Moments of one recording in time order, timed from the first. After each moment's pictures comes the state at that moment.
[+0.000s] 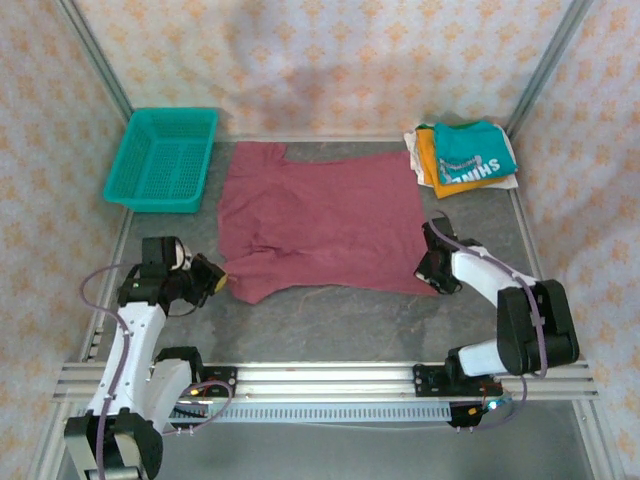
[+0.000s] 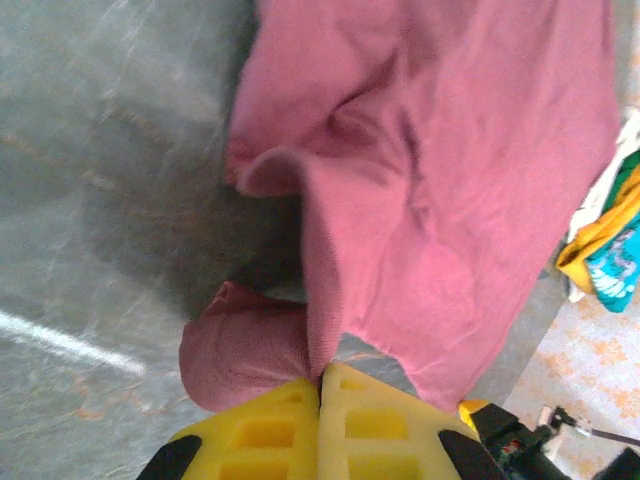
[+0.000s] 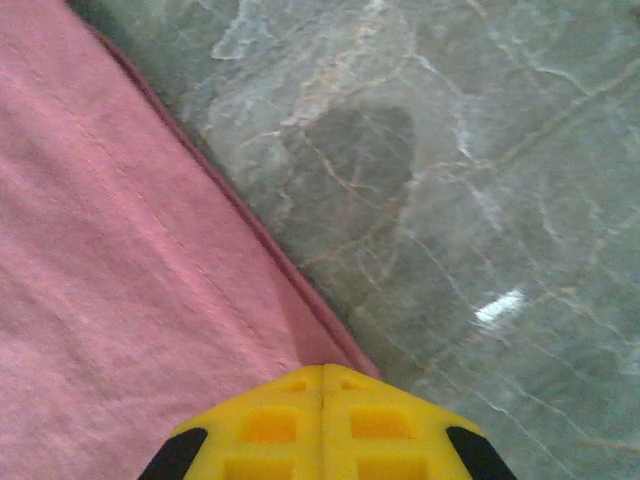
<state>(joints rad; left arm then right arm) 0.14 0.79 0.58 -0.81 0.50 -0.95 0.18 1.38 0.69 -0.65 0.12 0.77</state>
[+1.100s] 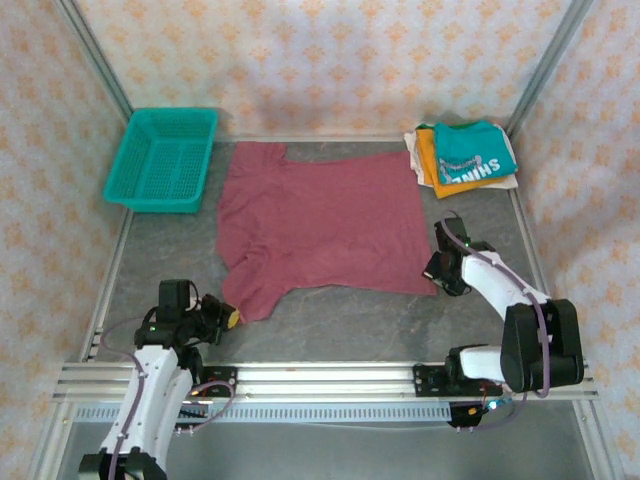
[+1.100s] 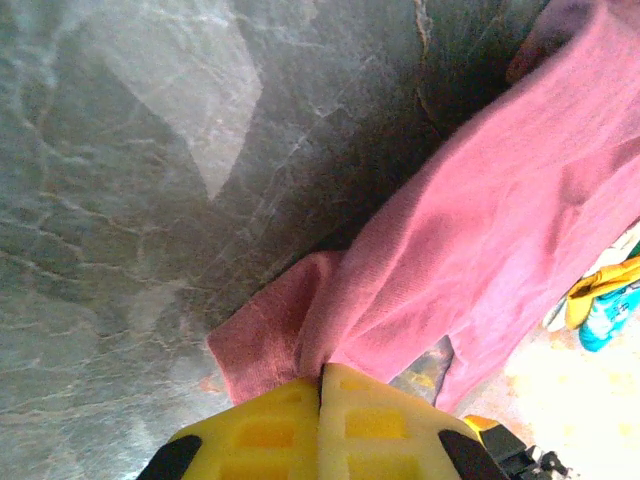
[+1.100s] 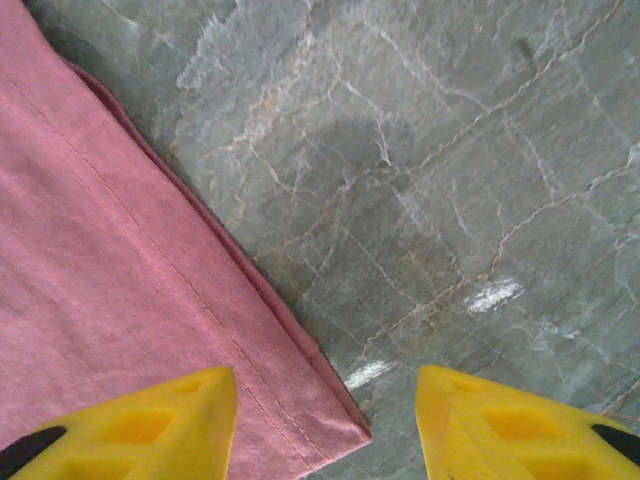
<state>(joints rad) 0.10 0.53 0.22 -0.73 0.55 -1.26 0.11 1.30 0.68 -0.70 0.08 0.71</state>
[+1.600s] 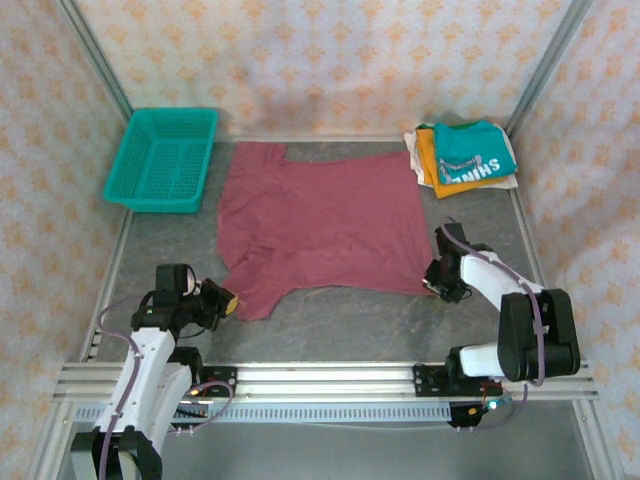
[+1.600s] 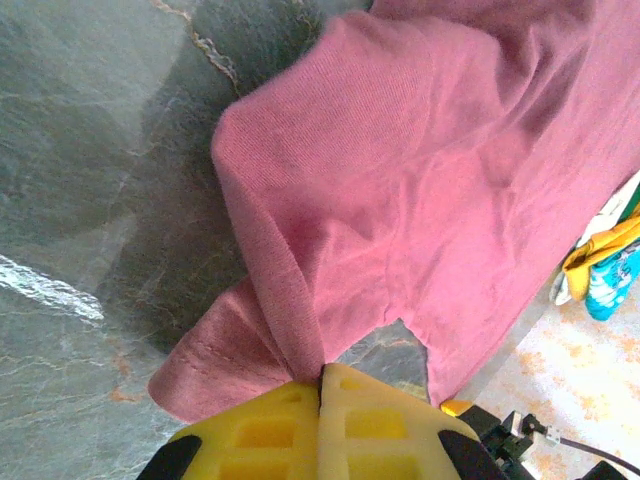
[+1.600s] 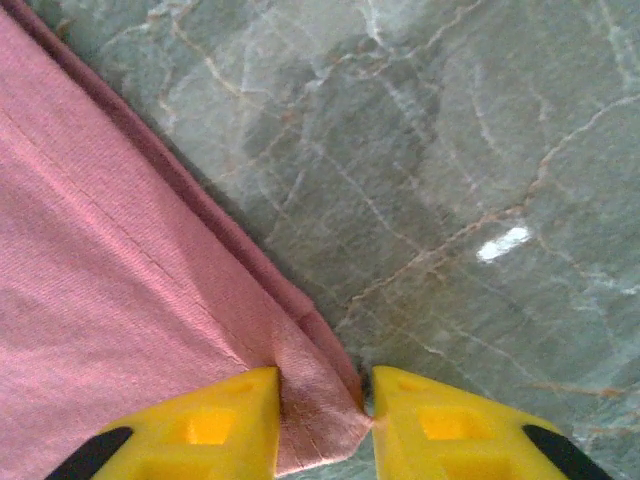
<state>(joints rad) 0.10 0.67 0.33 -0.69 0.55 -1.14 0.09 1.35 0.64 -0.70 -0.01 0.72</state>
